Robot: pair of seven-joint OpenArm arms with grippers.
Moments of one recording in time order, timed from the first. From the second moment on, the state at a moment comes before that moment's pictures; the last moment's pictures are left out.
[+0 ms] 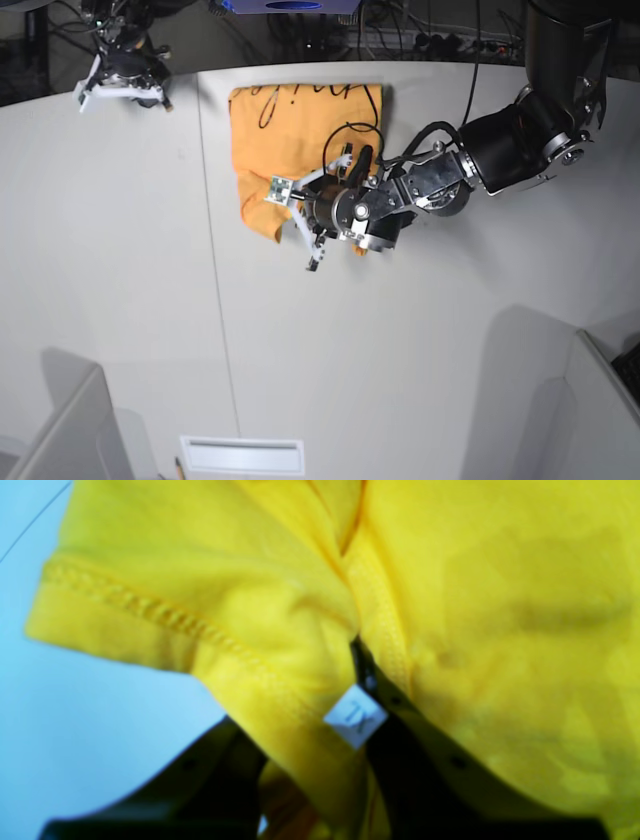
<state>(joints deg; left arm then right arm) -33.4 -20.3 70.5 79.3 -3.7 -39.4 32.5 -39.6 -0.4 17.7 111.8 42.6 -18.1 -36.5</state>
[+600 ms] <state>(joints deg) -35.7 -19.9 63.7 82.9 -3.7 -40.2 34.2 -39.3 -0.4 17.6 111.8 42.6 -18.0 -36.7</state>
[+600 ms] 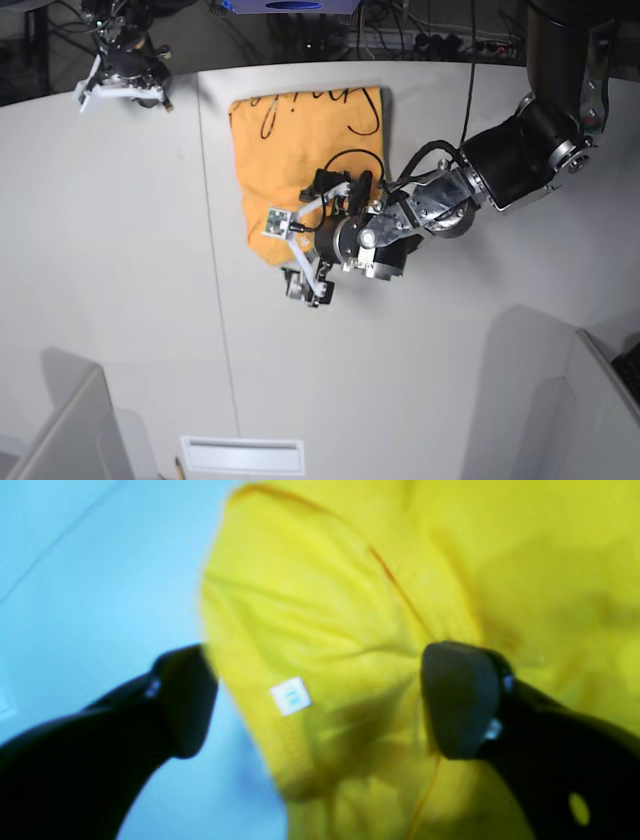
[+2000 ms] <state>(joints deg) 51.4 -30.8 0.6 91.6 14.4 -39.8 -25.0 -63.6 -6.0 6.4 108.4 -2.9 -9.0 -3.4</state>
